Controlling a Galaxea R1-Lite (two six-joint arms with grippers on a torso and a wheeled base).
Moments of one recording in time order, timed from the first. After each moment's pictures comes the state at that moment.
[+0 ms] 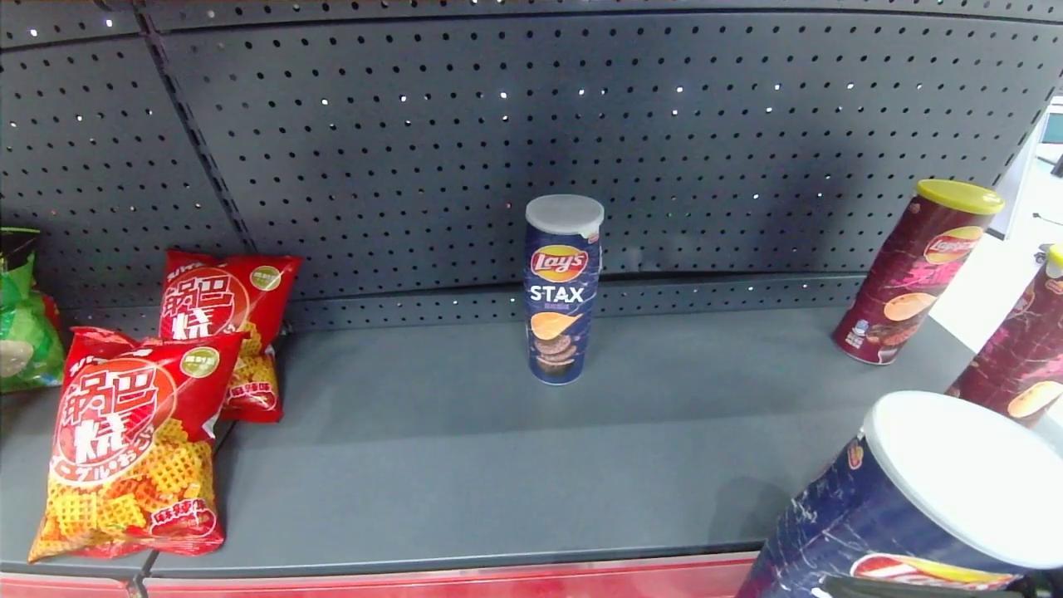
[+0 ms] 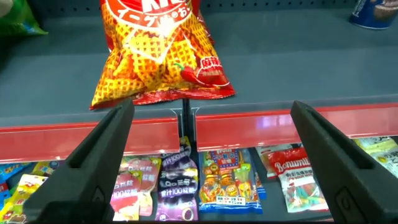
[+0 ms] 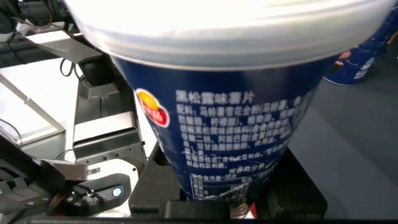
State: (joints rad) left arm 0.00 0.00 0.00 0.01 -0.04 -0.01; right arm 0.57 1.07 -0.37 -0.51 0.66 -0.15
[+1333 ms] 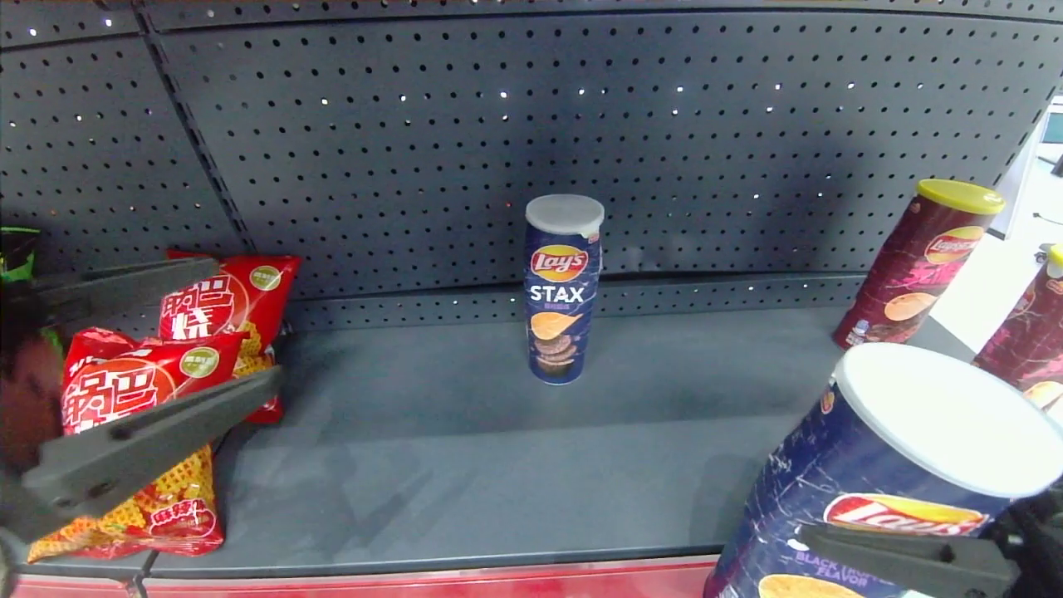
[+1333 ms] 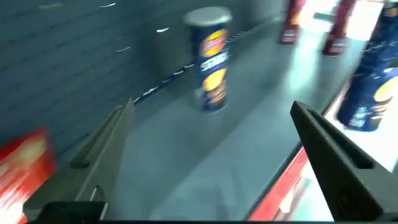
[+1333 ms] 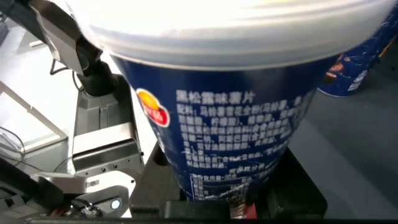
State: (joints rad) left arm -0.32 1.01 -0.63 -0.37 -0.49 0.15; right arm 0.57 1.13 -0.44 -0.51 0.67 -0.12
